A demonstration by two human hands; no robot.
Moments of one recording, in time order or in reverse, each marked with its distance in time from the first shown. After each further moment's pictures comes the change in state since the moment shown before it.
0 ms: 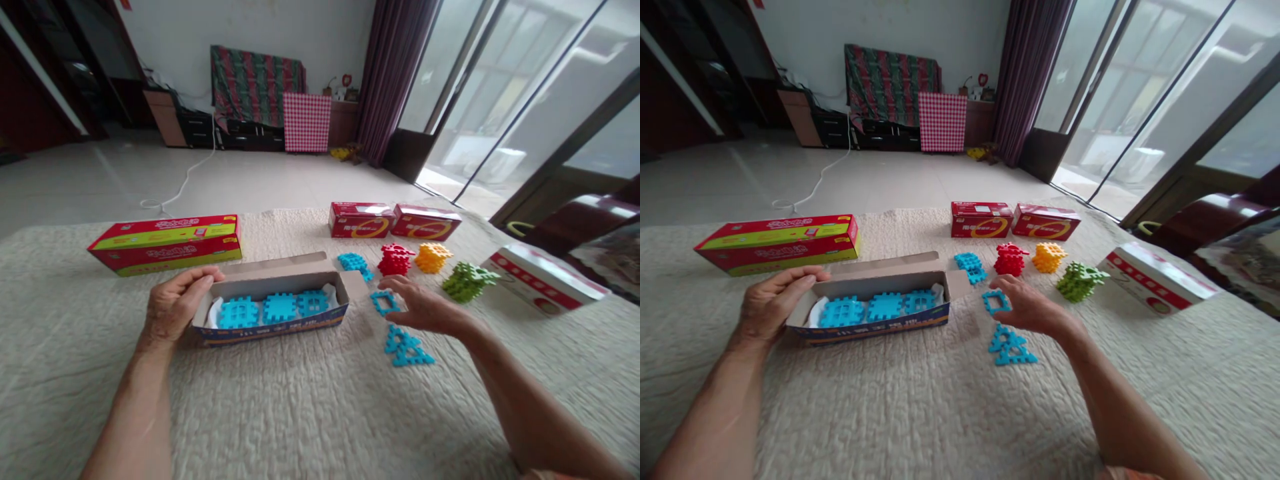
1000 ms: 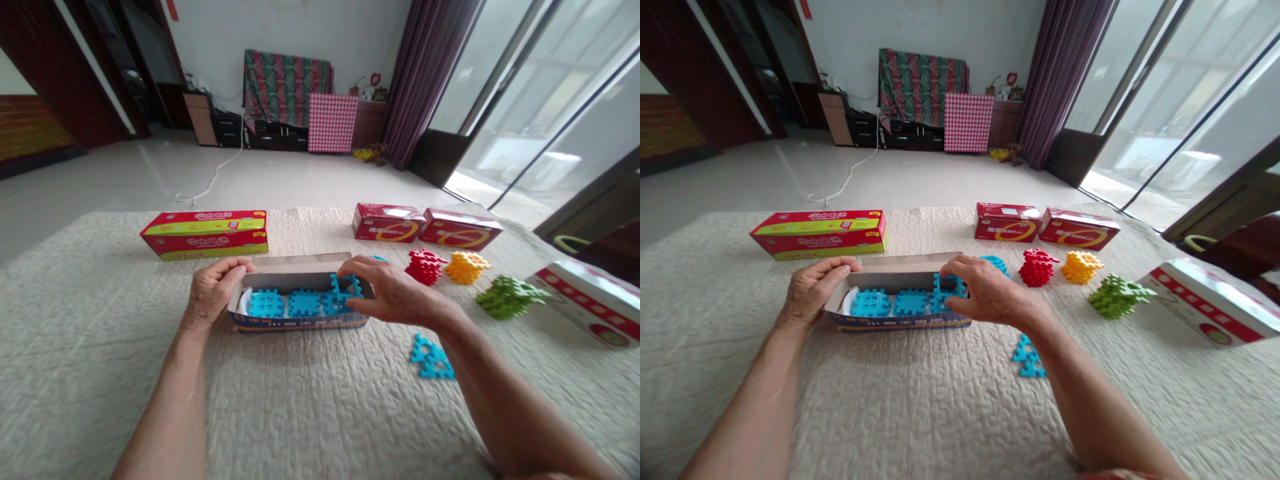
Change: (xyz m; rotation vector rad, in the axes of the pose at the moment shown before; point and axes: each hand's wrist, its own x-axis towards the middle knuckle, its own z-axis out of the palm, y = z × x) left_hand 0.001 0.008 0.002 0.062 -0.013 0.049; right_hand 0.071 -0.123 -0.033 0.094 0.028 -0.342
